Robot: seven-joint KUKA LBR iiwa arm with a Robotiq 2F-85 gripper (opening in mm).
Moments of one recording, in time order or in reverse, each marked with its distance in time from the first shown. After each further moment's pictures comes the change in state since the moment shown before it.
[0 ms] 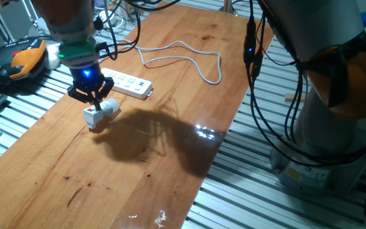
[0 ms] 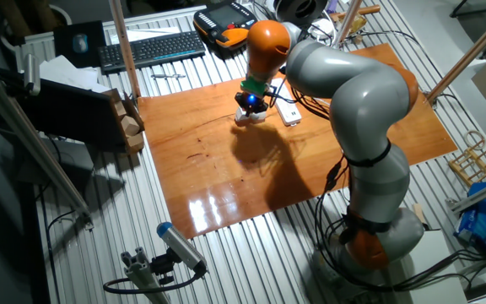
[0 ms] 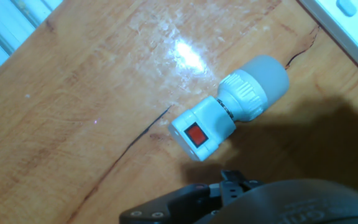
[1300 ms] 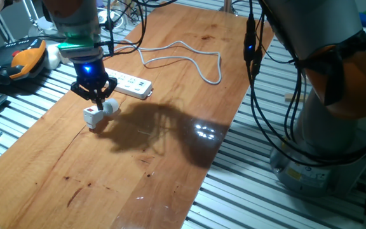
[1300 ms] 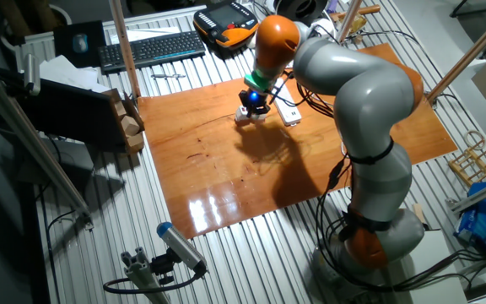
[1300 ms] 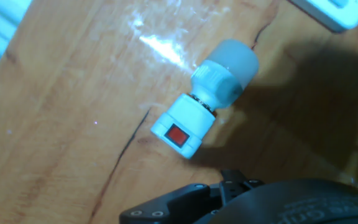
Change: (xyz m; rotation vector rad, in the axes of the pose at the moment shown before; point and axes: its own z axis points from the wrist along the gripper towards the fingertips) arm 0.003 -0.007 -0.007 -0.013 0.087 0.265
